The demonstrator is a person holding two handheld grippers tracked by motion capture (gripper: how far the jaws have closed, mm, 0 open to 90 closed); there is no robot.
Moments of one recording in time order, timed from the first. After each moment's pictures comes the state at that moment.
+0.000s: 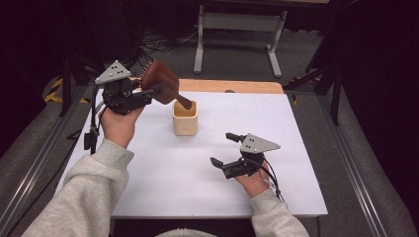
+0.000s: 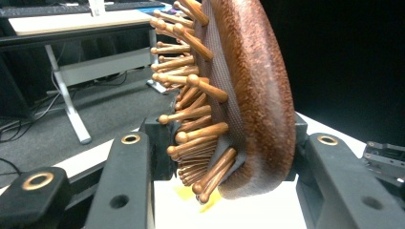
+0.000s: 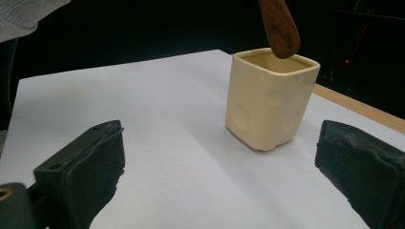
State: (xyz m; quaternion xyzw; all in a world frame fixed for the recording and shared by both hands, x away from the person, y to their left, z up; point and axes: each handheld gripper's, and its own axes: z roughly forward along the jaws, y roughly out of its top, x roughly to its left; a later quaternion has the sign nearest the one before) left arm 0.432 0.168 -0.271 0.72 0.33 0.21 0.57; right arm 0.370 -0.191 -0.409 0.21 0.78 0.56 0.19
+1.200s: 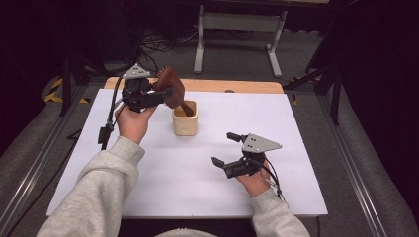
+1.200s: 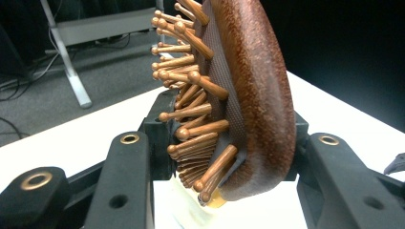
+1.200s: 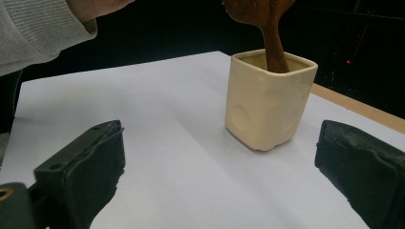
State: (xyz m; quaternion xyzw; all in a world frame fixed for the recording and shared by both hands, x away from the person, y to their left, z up) left arm 0.474 0.145 -0.303 0.75 0.37 0.18 0.52; right arm 0.371 -0.195 -0.409 0.21 0.77 0.57 0.19
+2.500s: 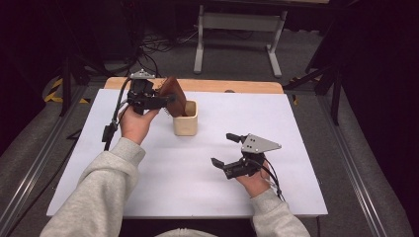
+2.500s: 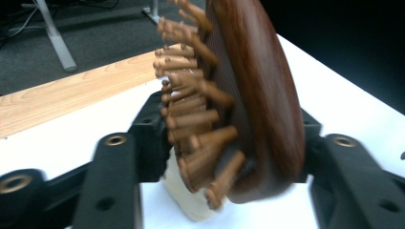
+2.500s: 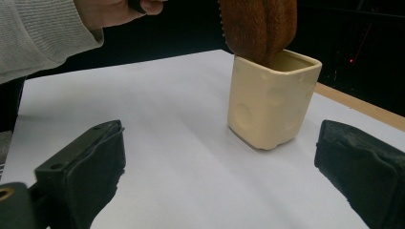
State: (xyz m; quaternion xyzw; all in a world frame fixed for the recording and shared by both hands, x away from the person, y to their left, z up) left arm 0.491 0.143 -0.324 0.77 0.39 0.13 0.49; right arm 0.370 -0.194 -0.410 0.21 0.77 0.57 0.18
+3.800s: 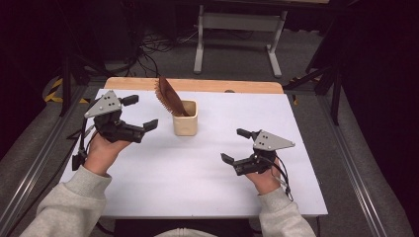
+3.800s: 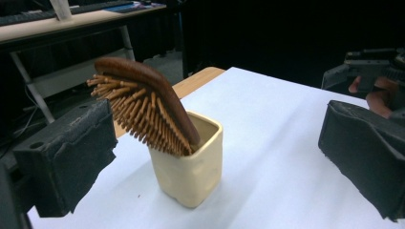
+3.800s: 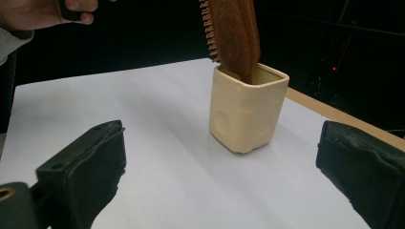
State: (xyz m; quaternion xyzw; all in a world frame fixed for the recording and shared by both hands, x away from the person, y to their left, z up) left arm 0.396 0.199 -0.324 0.75 0.24 0.21 0.58; right arm 0.367 -0.217 -0.391 0.21 0.77 0.57 0.21
